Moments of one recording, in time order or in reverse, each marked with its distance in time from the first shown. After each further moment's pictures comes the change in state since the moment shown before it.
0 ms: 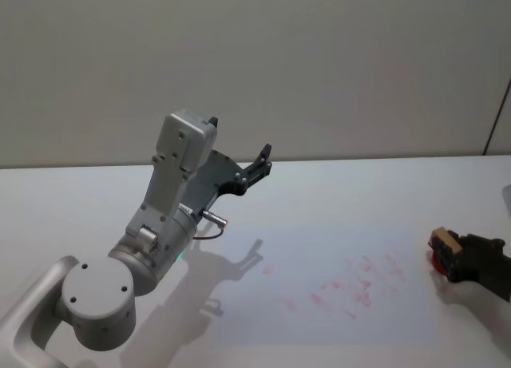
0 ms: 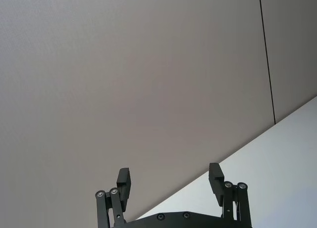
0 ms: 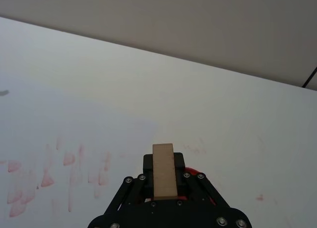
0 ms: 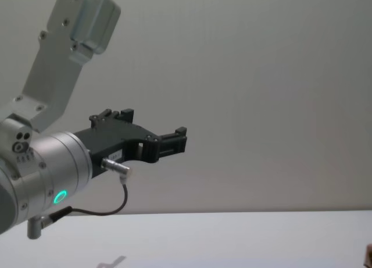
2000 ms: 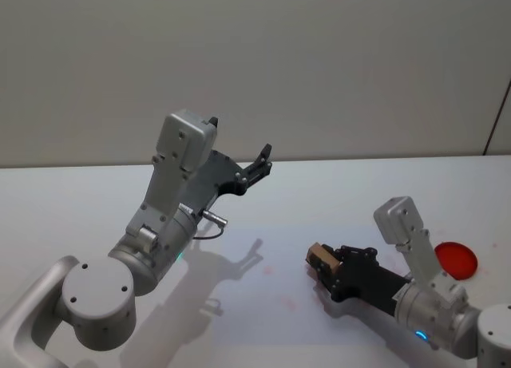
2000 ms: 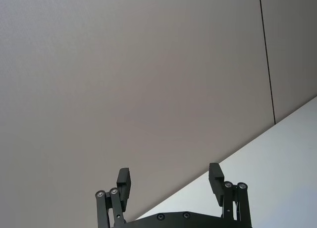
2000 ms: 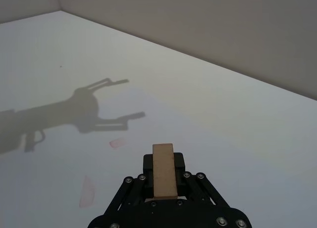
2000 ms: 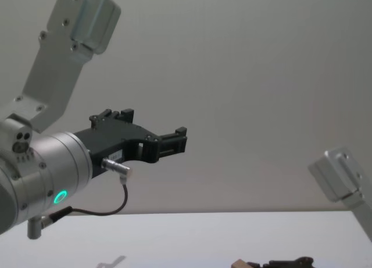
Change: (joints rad) left arm 0.000 0.000 0.000 0.000 0.000 0.000 0.000; right arm 0.107 -0.186 -0.185 0.154 -0.137 -0.171 0.155
